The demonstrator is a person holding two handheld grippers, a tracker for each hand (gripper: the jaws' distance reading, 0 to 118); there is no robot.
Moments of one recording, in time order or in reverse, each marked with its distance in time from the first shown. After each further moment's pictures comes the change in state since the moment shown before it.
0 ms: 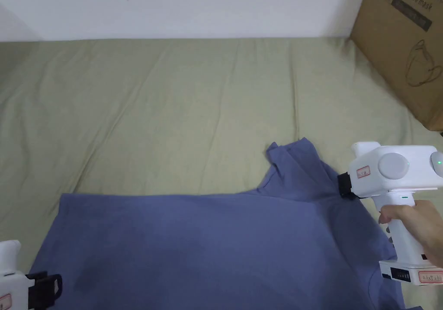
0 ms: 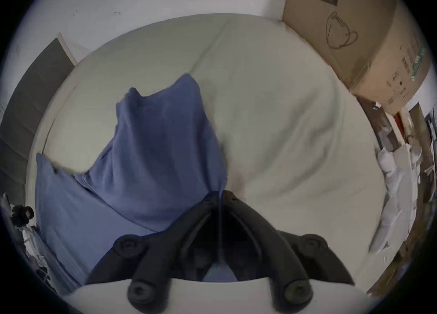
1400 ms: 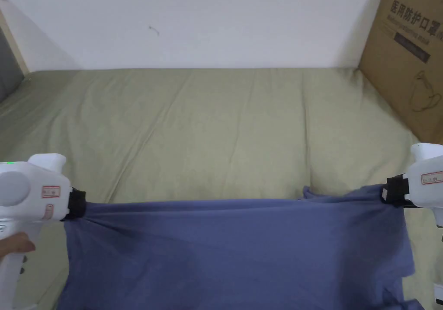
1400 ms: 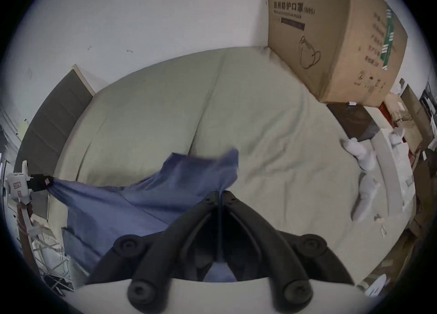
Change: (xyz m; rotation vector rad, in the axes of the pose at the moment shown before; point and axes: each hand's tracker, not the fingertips) left arm -0.007 0.080 0.057 0.076 0.072 -0.132; right arm 0.018 -0.054 0.154 0.138 0.082 -0.093
